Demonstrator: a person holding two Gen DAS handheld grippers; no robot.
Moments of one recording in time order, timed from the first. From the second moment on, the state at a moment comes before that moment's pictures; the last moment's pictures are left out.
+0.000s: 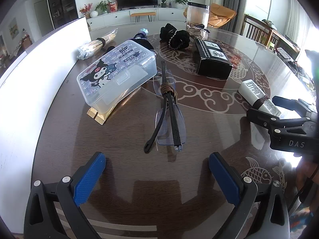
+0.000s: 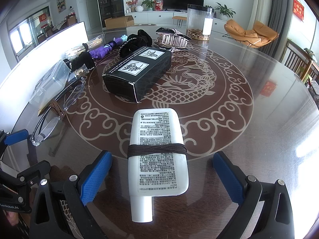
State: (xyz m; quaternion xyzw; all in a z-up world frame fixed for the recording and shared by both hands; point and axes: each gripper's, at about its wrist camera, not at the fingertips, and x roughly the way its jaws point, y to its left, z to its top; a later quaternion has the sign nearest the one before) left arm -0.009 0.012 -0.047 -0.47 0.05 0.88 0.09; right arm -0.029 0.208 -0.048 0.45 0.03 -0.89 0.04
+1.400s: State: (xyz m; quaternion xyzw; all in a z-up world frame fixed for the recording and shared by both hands) left arm -0.088 0.042 -0.036 -0.51 0.06 0.85 0.09; right arm -0.027 0.208 -0.050 0.45 0.03 -0.89 0.05
